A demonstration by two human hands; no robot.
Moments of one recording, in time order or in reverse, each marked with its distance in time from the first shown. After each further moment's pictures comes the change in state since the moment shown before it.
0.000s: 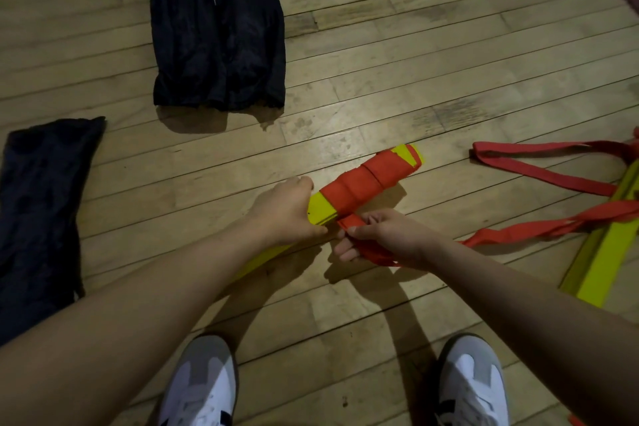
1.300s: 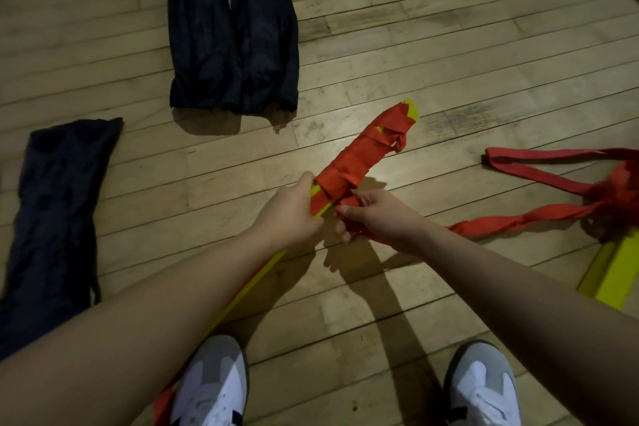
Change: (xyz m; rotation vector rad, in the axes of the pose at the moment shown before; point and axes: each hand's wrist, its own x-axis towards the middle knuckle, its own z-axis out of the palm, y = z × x) left_hand -0.016 0.003 -0.010 -0.275 0.104 -0.120; right_hand 0.024 -0.020 0.016 -0.218 0.113 -0.158
